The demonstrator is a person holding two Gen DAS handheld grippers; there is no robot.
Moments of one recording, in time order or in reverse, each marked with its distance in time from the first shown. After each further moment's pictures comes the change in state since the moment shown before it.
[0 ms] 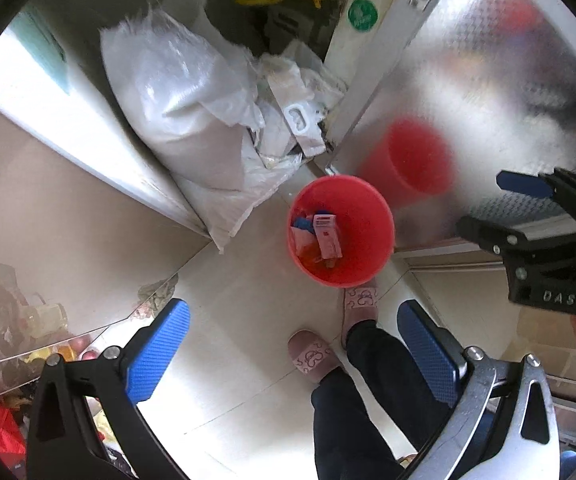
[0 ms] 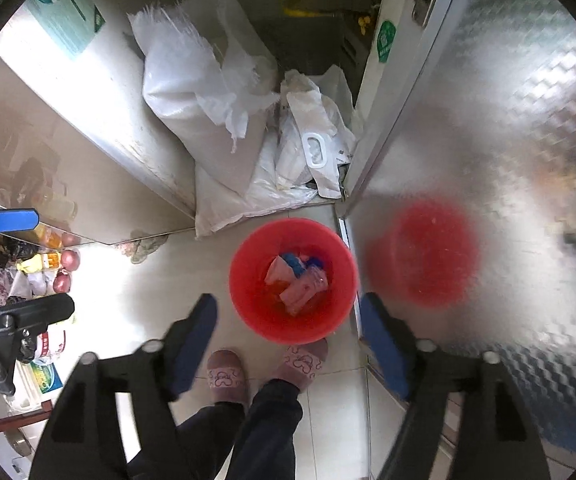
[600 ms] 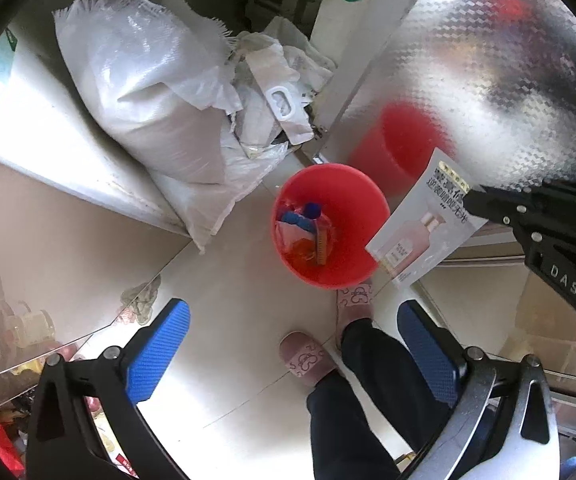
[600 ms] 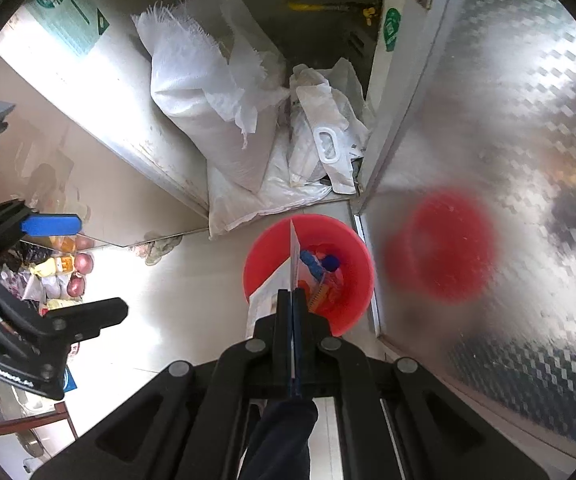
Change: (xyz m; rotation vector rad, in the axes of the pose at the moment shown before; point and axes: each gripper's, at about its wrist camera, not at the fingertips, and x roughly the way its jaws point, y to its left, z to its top) left arm 0.064 -0.003 0.004 0.035 0.046 -0.032; right arm 0.034 0.002 -0.002 0.031 -0.003 0.042
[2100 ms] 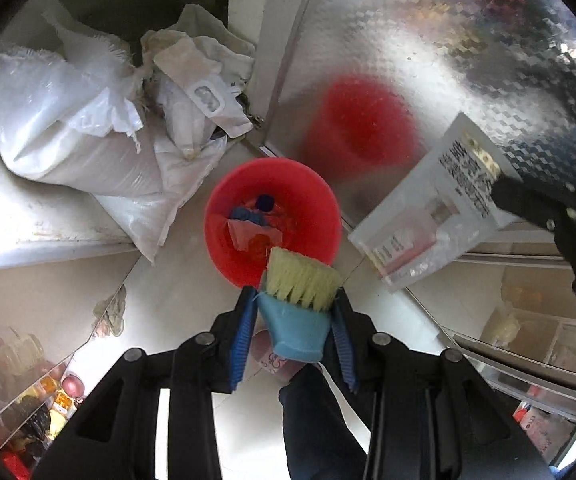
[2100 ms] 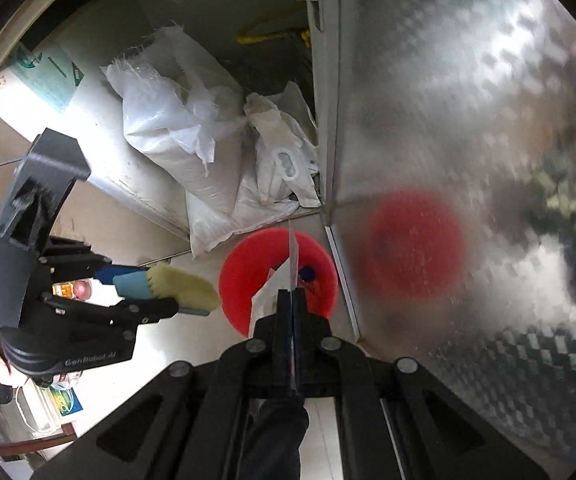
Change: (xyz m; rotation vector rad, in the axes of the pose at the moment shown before) left arm 0.037 -0.074 0.050 0.107 0.110 -0.079; right arm -0.038 -0.056 -0.019 0.090 -0.086 -0.003
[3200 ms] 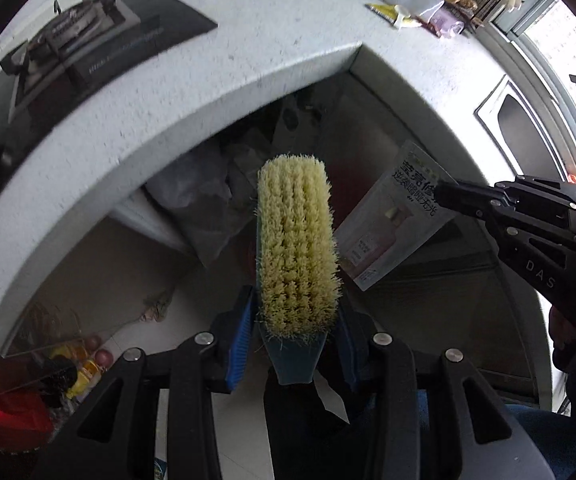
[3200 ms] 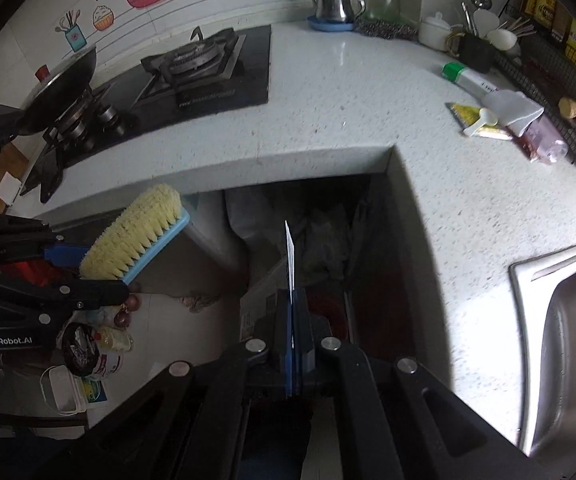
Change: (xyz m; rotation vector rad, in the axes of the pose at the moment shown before) left arm -0.329 -0.021 -0.085 -0.118 -0.195 0.039; right arm -0.250 0.080 0.067 -0.179 -0.068 0.063
